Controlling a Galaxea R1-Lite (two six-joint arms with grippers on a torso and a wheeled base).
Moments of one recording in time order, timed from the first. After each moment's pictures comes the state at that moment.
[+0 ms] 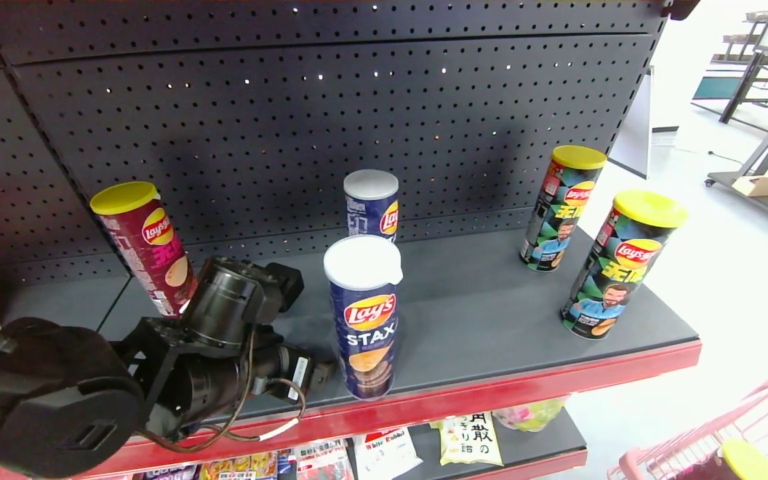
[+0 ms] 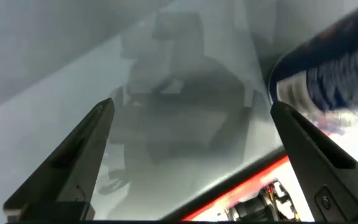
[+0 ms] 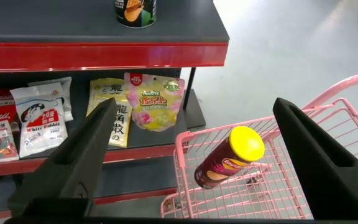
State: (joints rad) left arm -0.64 1.73 -0.71 -0.27 0.22 -0.14; right arm 0.07 0.19 -0.16 0.14 -0.12 -0.13
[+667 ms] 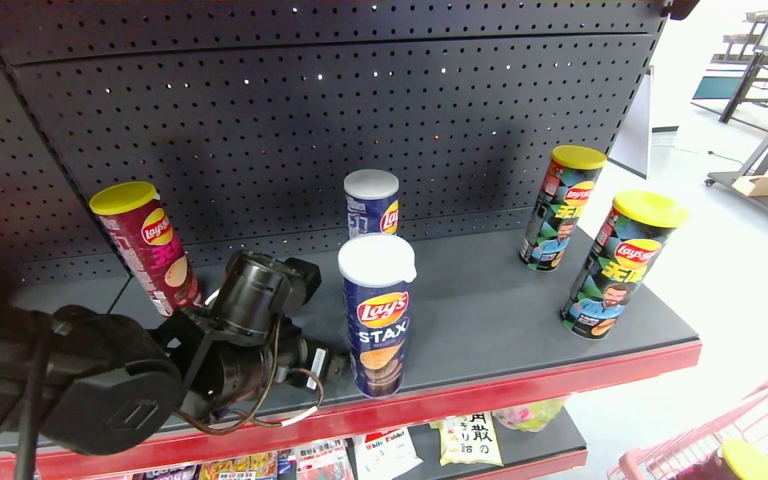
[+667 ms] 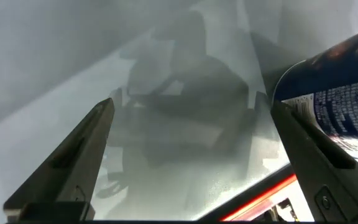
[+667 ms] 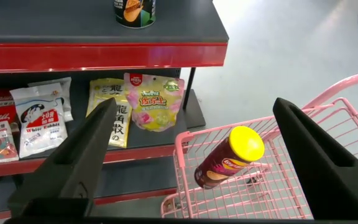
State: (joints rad) left arm -0.65 1.79 -0.78 -0.27 0.23 -0.14; right arm 0.07 0.19 -0.16 0.14 -0.12 -0.13
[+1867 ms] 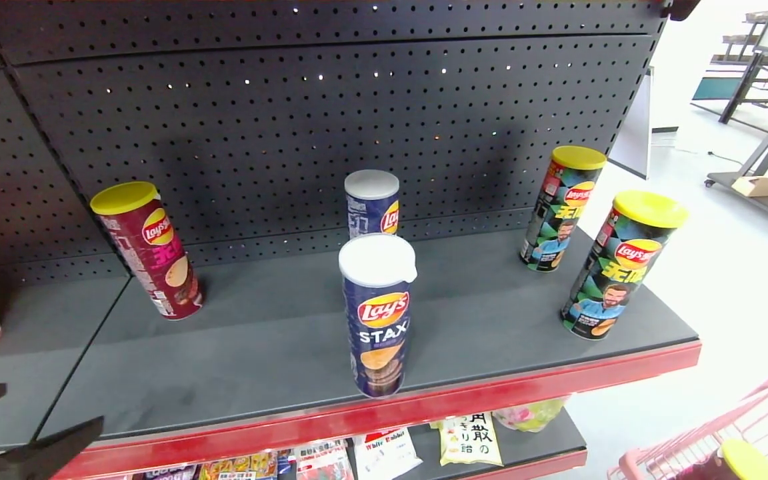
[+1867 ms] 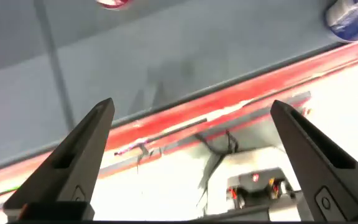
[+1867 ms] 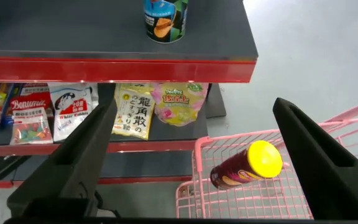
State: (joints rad) left arm -0.46 0.84 -0.70 0.47 0.24 -0.13; right arm 0.09 0.51 -0.35 0.14 -0.04 -0.10
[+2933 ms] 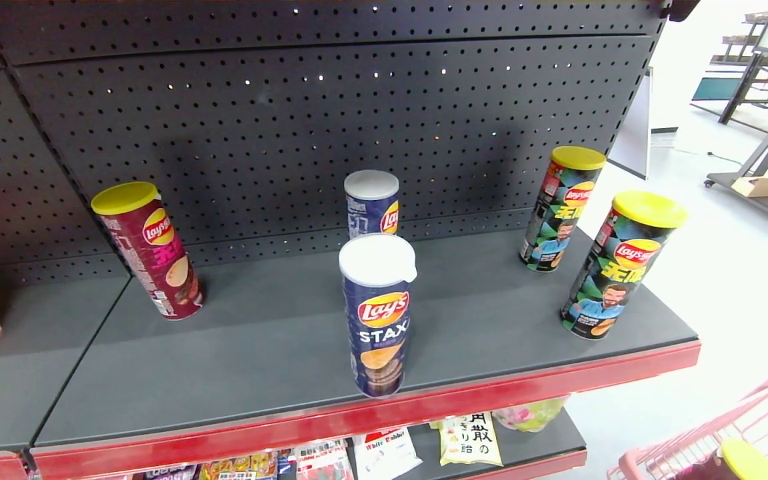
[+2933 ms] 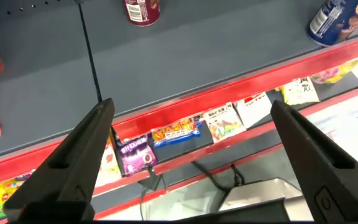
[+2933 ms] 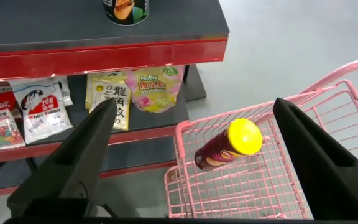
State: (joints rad) left arm -0.44 0.46 -0.62 0.55 0.26 -0.05; right arm 0.00 0.54 -0.32 0.14 -0.09 -0.11
